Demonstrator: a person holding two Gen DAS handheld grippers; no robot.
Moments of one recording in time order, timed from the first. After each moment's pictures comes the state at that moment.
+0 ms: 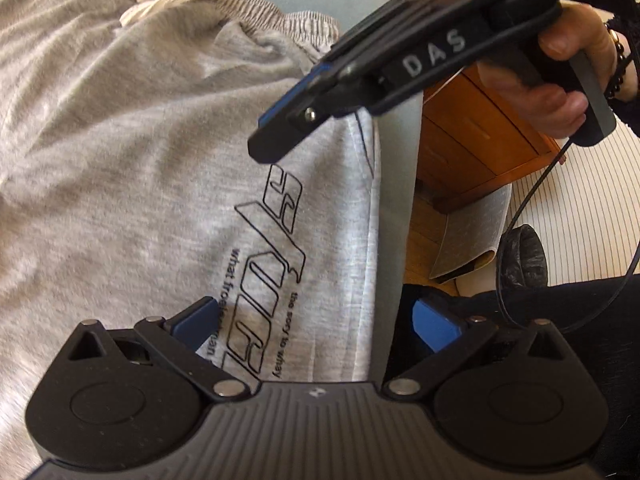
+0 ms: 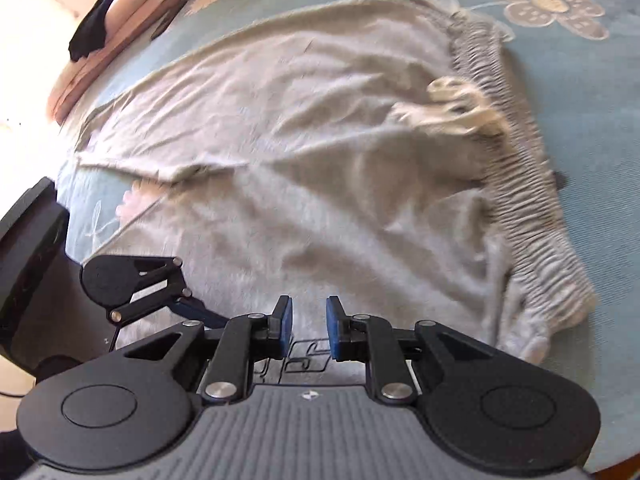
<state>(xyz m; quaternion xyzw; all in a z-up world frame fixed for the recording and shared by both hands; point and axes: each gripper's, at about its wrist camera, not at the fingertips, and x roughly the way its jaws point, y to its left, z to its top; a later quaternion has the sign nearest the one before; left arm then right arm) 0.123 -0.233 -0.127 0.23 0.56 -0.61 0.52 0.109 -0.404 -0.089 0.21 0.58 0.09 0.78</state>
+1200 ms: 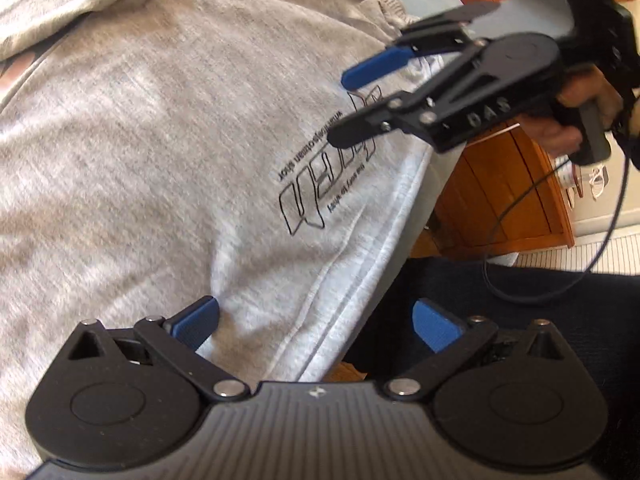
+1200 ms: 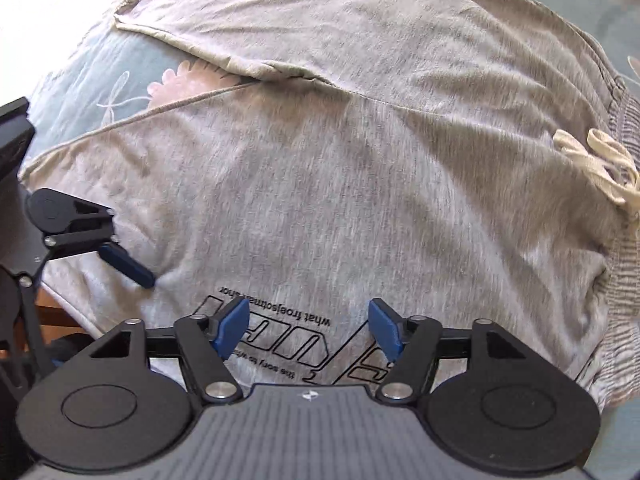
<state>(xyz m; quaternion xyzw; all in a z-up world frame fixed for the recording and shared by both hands) 0.113 -0.111 -0.137 0.12 0.65 -0.50 0.57 0.136 -0.318 -0.092 0.02 0.63 0.16 0.76</state>
